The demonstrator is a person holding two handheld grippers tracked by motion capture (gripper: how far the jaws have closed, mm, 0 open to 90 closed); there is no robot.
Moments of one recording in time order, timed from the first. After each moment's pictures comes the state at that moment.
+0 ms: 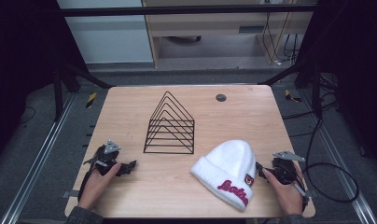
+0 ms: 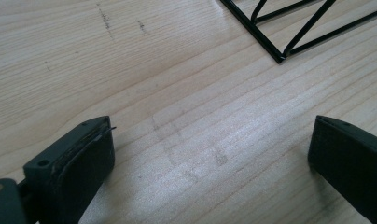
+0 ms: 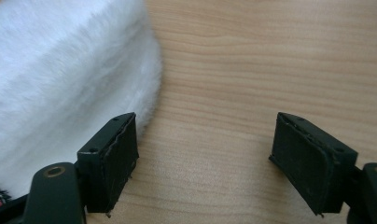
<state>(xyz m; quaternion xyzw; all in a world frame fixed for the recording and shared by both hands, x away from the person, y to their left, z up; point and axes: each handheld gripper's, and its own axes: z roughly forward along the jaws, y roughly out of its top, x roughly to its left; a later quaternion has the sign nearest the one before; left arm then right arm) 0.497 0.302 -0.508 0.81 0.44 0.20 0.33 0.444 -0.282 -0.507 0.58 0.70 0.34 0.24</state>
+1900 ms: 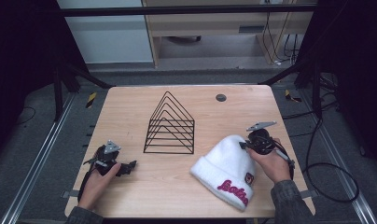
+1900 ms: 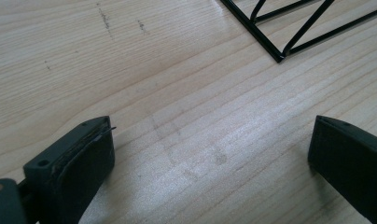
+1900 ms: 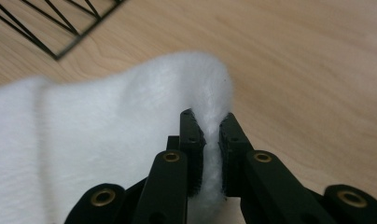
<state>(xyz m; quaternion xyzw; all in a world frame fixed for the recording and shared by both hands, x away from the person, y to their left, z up) 0.496 0.302 -0.508 0.81 0.44 0.20 0.33 0.512 -0.221 -0.439 0.46 0.82 0.31 0.16</state>
